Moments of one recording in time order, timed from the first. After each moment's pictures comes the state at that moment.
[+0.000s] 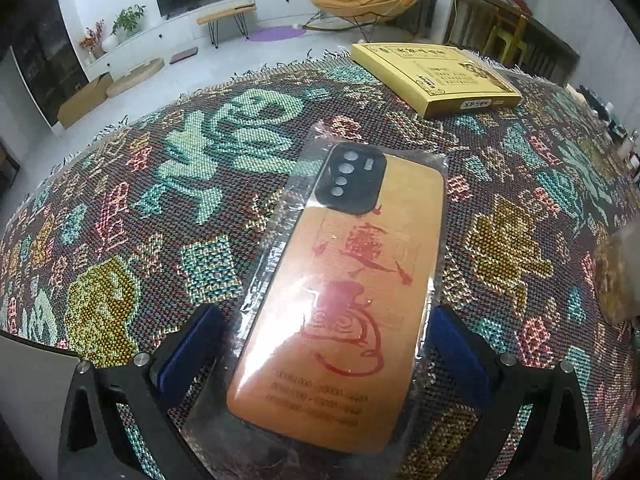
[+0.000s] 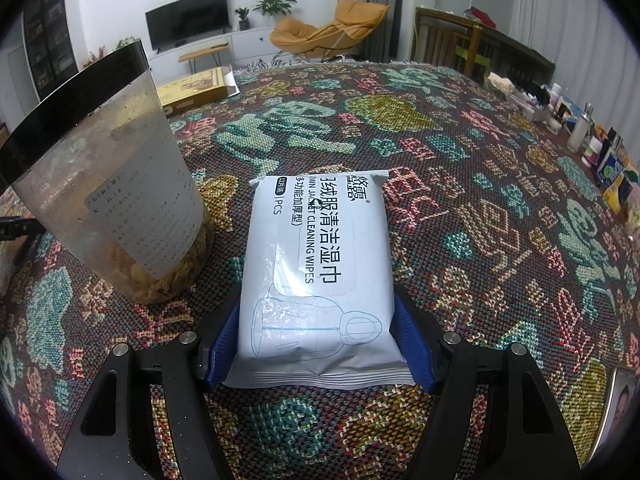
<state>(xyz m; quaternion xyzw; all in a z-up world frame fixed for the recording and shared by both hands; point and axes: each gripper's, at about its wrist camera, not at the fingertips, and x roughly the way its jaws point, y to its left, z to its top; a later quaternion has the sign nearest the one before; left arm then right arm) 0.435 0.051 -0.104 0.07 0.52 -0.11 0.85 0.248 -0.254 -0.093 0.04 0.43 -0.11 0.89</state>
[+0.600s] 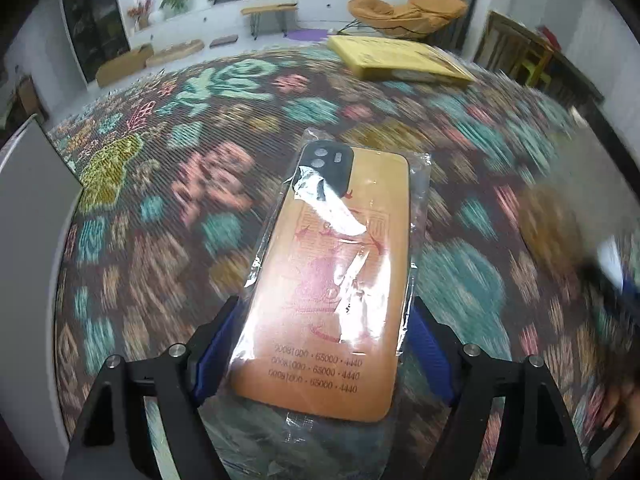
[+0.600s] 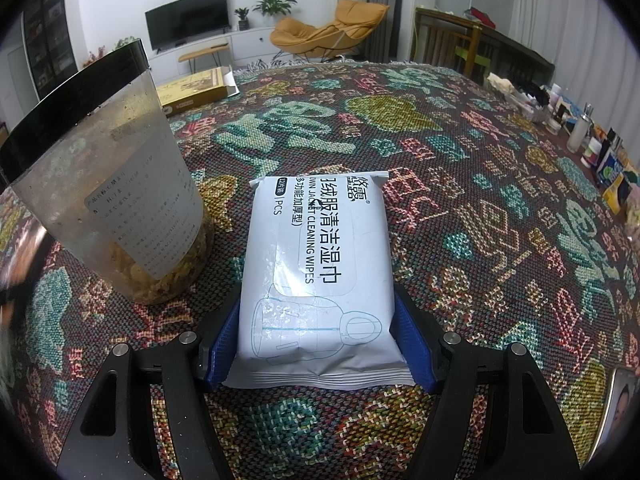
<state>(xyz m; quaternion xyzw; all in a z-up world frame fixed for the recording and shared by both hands) 0.288 -0.014 -0.099 0.02 0.50 -0.04 0.86 0.248 -0.254 -0.093 0.04 0.43 -0.11 0.89</state>
